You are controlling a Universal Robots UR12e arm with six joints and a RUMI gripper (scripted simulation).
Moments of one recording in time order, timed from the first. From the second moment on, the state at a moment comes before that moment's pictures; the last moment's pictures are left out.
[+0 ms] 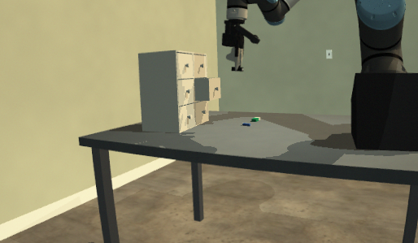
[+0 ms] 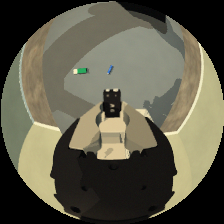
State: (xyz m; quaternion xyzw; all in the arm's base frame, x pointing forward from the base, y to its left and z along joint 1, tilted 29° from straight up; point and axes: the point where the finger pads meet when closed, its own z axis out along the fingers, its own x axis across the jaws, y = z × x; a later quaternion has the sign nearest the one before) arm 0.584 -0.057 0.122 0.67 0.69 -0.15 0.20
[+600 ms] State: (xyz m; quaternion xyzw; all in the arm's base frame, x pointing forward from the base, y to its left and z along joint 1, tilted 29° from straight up) arm 0.584 -0.057 0.122 0.66 0.70 -0.11 0.24
